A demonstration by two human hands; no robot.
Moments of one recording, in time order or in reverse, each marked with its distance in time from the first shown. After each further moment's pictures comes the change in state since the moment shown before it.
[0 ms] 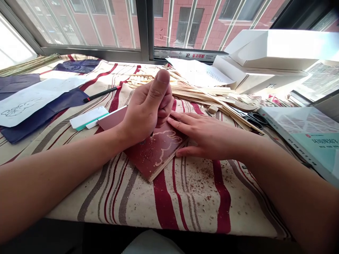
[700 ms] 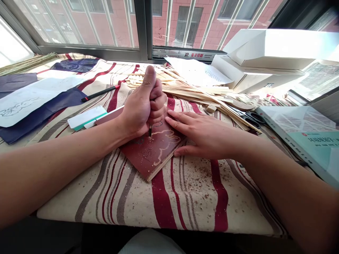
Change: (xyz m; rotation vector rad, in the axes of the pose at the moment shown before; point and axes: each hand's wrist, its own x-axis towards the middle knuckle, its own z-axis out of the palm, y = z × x) left_hand 0.018 -0.001 -0.009 -0.139 0.048 -0.254; right_hand 0.003 -0.006 -0.003 -0.017 -0.046 0.040
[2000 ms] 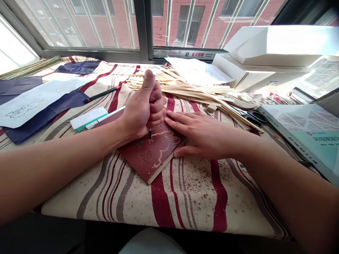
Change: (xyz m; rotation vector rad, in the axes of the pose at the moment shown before) left_hand -0.003 -0.003 0.004 -0.017 0.043 -0.042; right_hand -0.002 0.005 0.005 0.010 0.042 -0.054
